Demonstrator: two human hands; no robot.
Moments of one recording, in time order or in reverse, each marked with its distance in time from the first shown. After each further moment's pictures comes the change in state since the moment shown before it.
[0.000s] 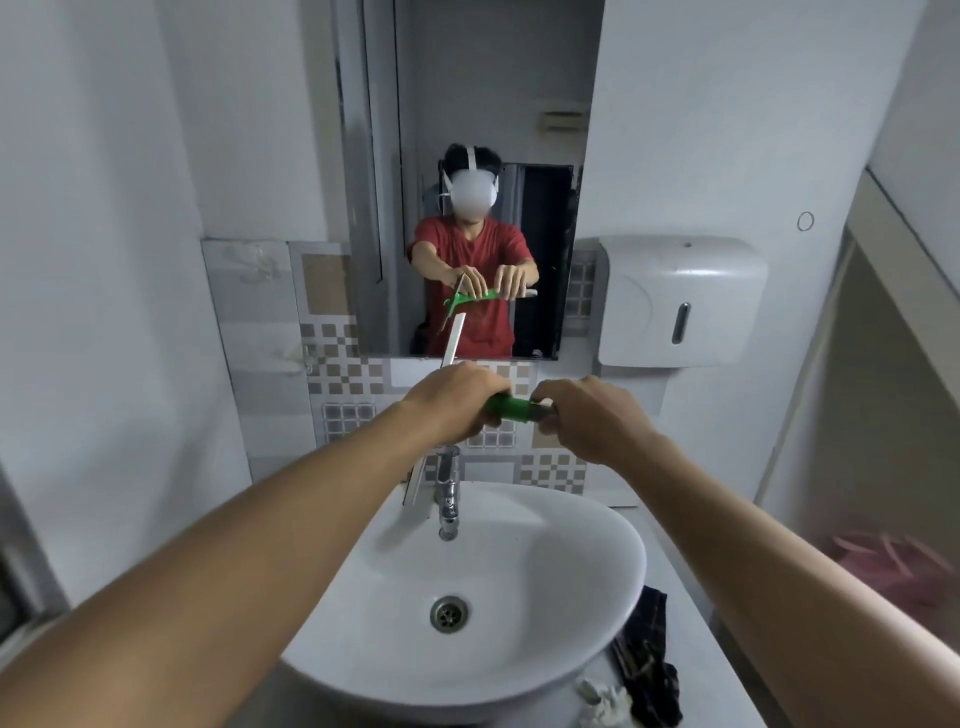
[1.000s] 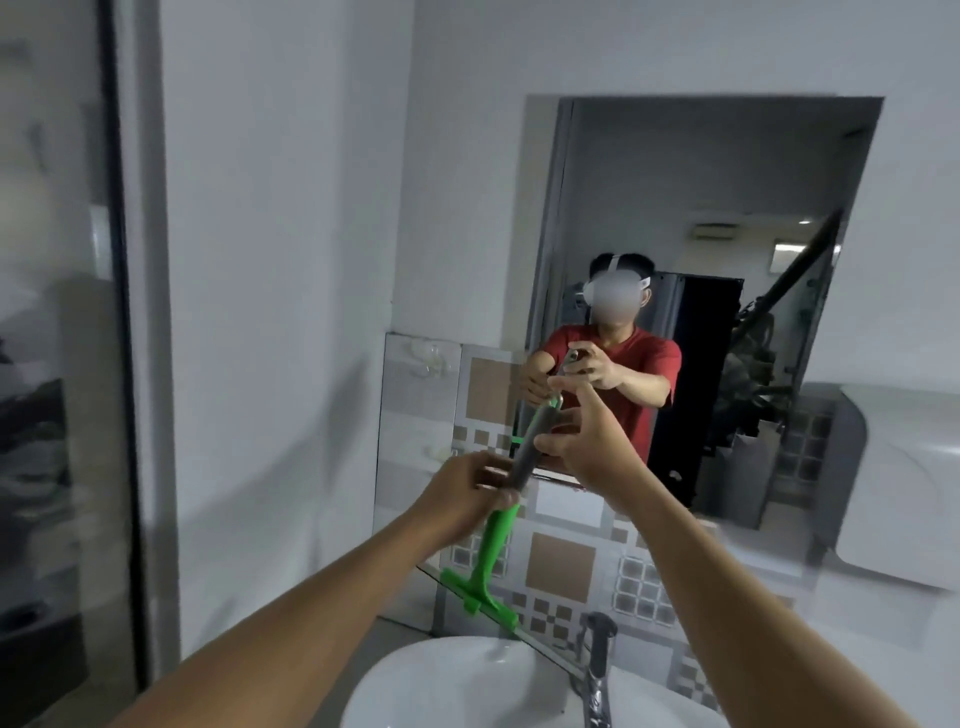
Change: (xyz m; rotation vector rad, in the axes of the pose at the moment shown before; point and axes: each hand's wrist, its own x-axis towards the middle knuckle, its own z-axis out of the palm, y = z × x) left_hand -0.045 -0.180 -0.031 -0.784 0.285 -0.502; right_hand 0.208 -0.142 0.011 1.253 -0.011 -0.089
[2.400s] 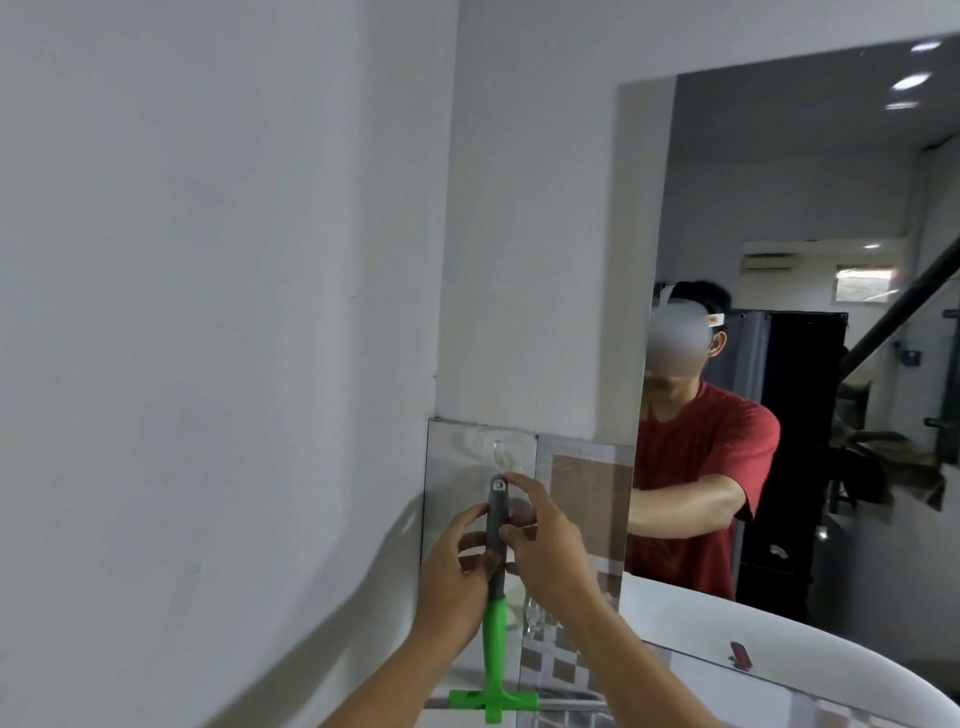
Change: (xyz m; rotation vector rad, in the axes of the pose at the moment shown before) left_hand 0.172 -0.139 -0.077 -0.289 0.505 0.019; right_hand 0.208 0.106 0.156 -0.051 0.009 0.003
